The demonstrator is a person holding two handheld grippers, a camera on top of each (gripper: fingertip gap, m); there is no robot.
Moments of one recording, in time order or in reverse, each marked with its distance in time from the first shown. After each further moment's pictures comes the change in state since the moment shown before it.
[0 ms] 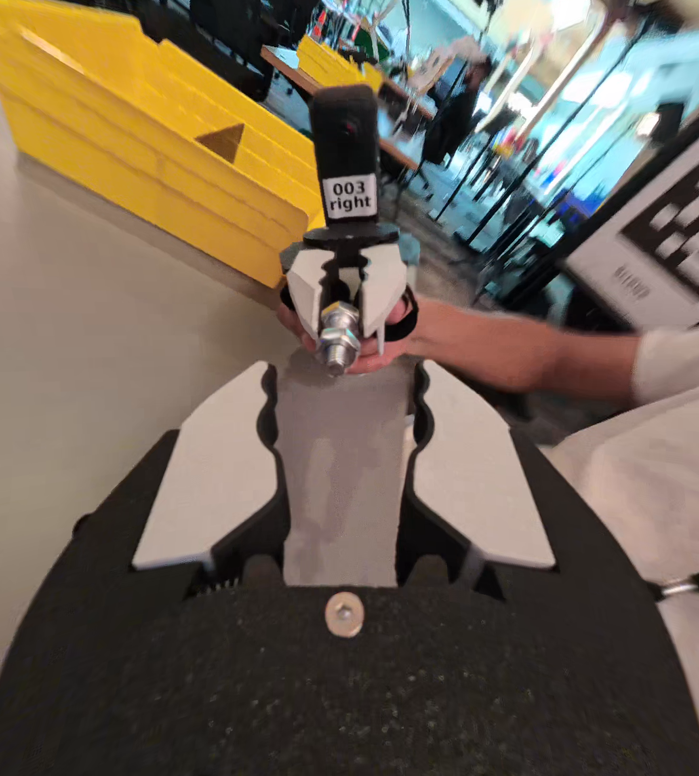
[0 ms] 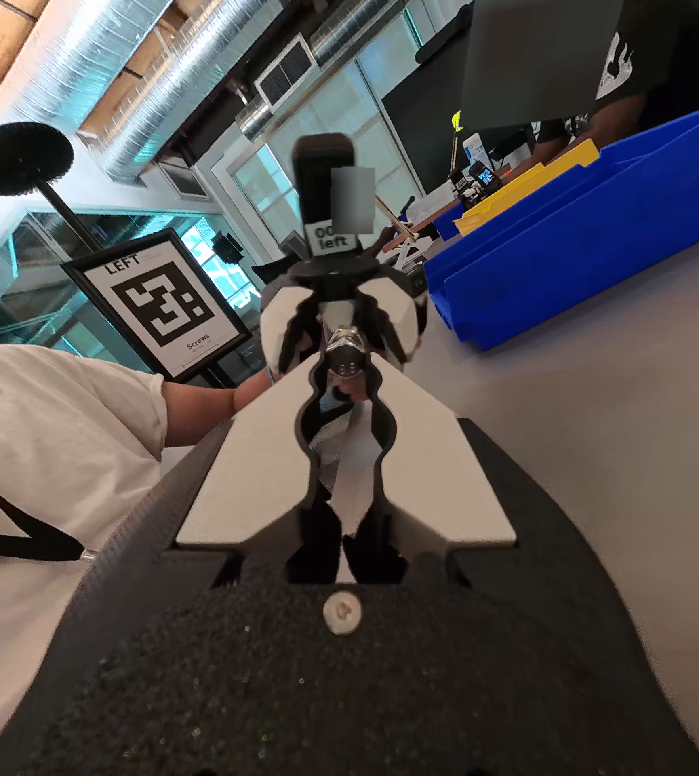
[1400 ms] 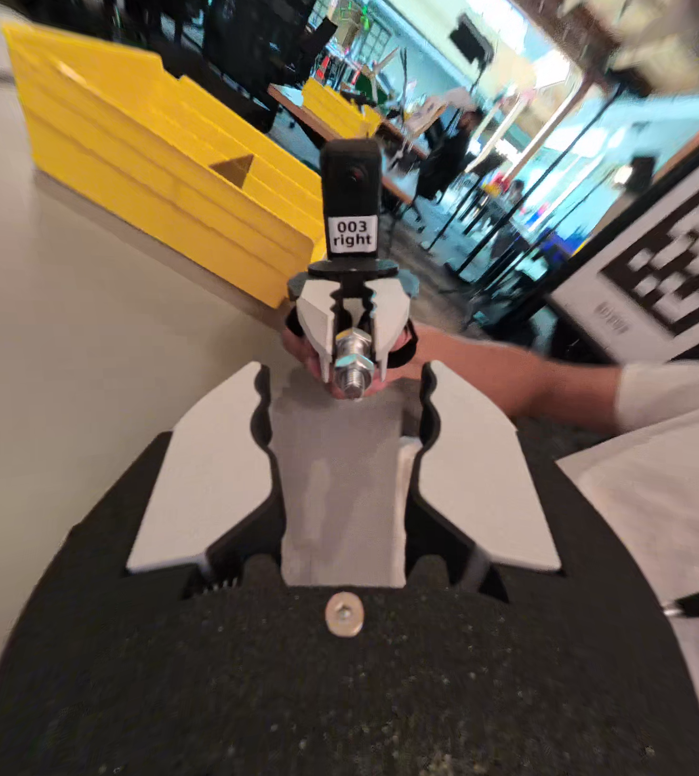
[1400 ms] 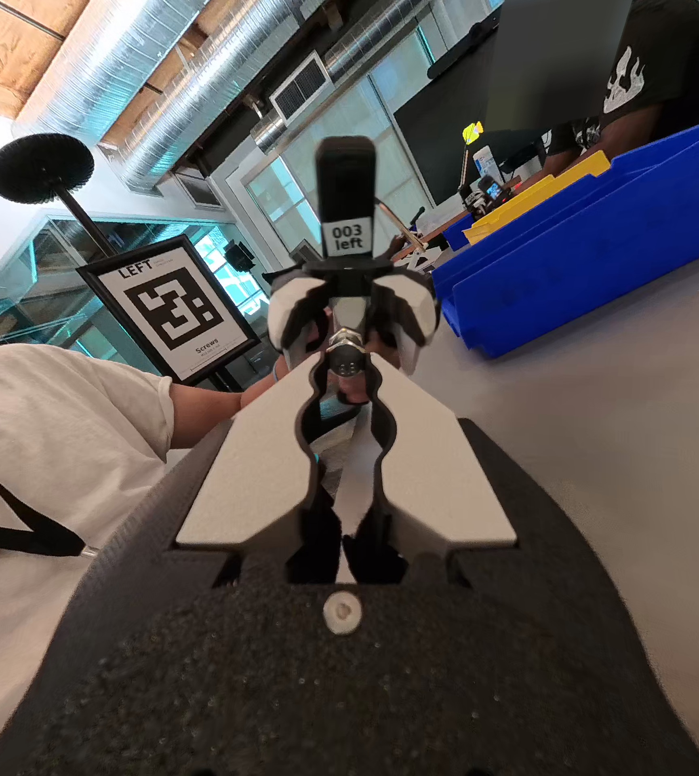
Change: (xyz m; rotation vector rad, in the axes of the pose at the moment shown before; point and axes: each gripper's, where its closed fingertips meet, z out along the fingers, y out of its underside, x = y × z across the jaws) left arm -0.003 -0.011 -0.003 0.064 0.014 -0.050; right arm -0.002 0.001 0.001 0.025 -0.030 -0.005
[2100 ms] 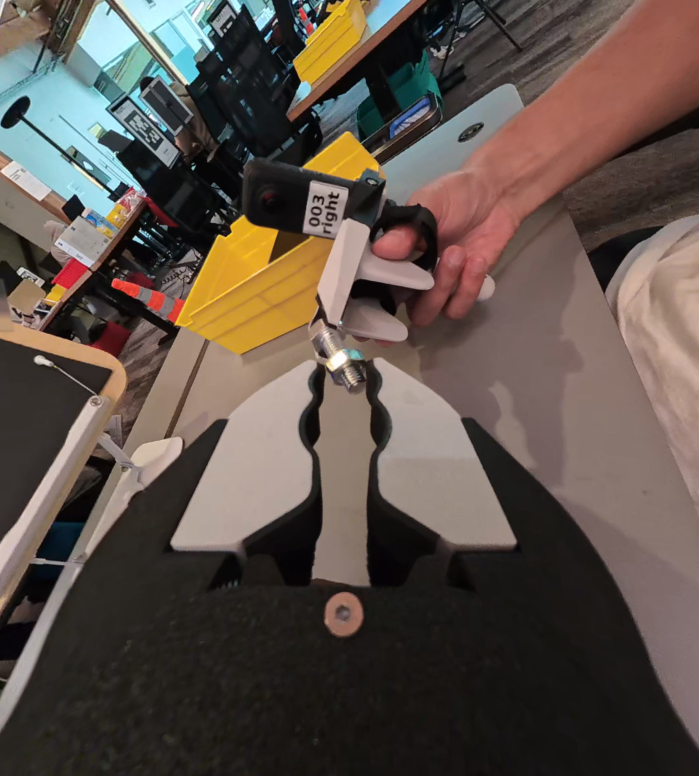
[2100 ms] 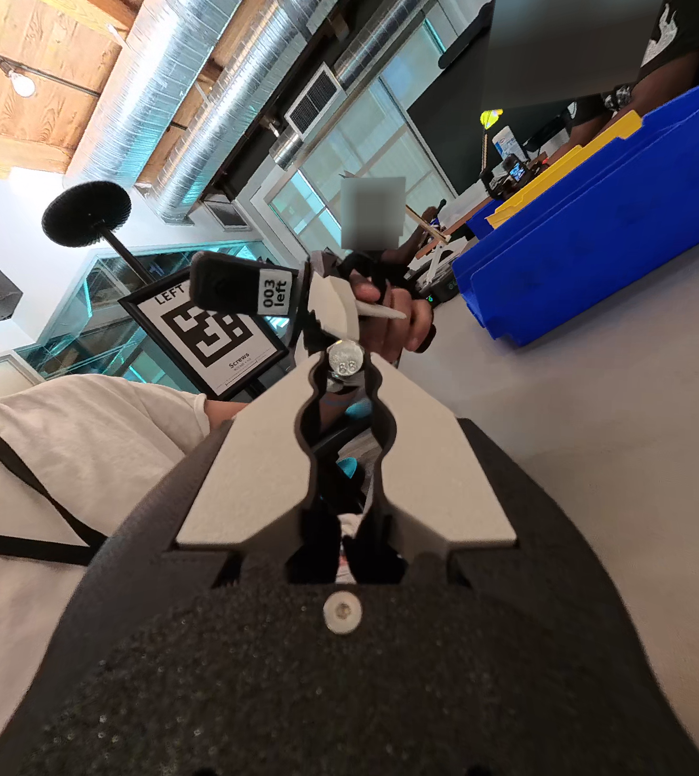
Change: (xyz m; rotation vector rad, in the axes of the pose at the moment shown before) left arm 0.004 0.014 -0.003 -0.149 -0.258 1.143; right arm -0.001 0.001 0.002 0.013 -0.046 0.124
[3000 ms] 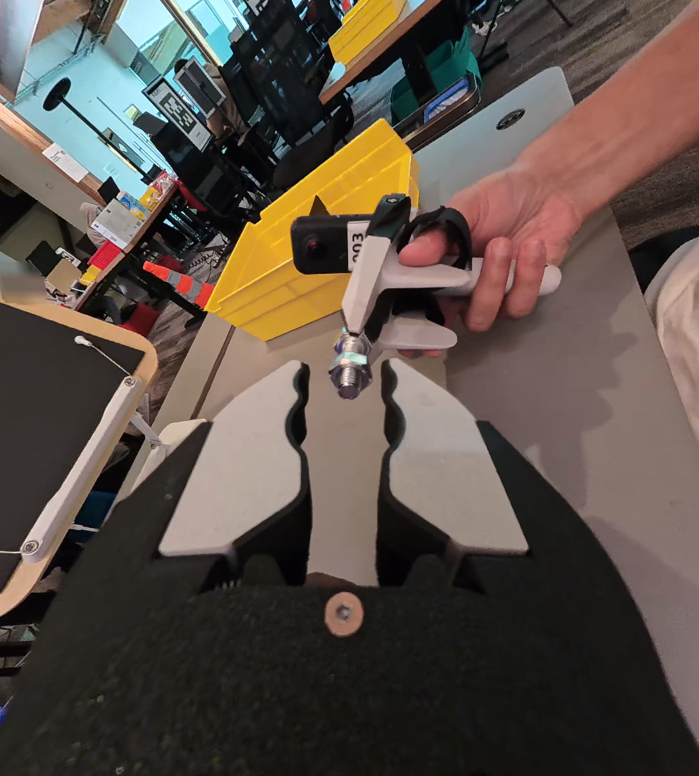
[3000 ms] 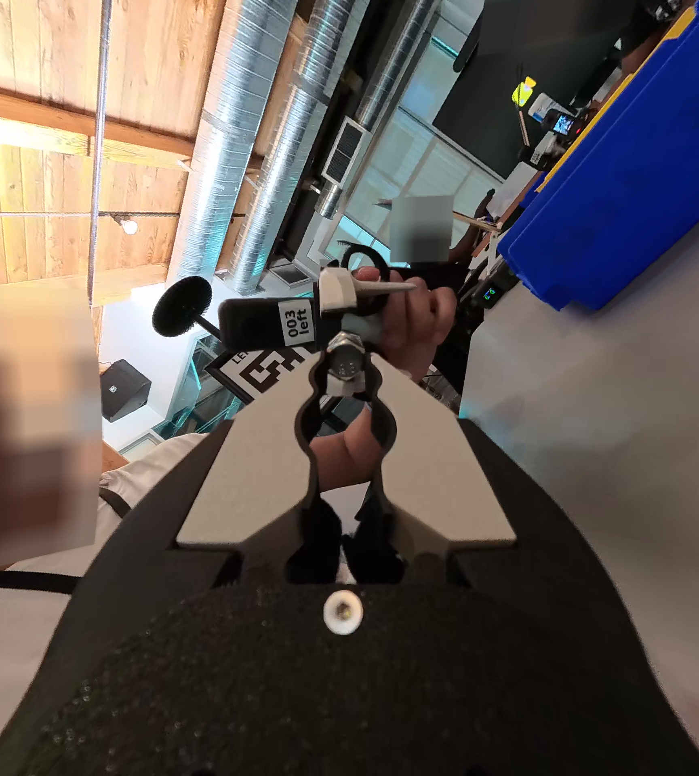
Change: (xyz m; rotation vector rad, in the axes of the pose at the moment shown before) left arm -0.013 0.000 -0.005 -0.033 -0.077 -0.010; right arm 0.001 0.003 0.010 0.077 -0.104 0.314
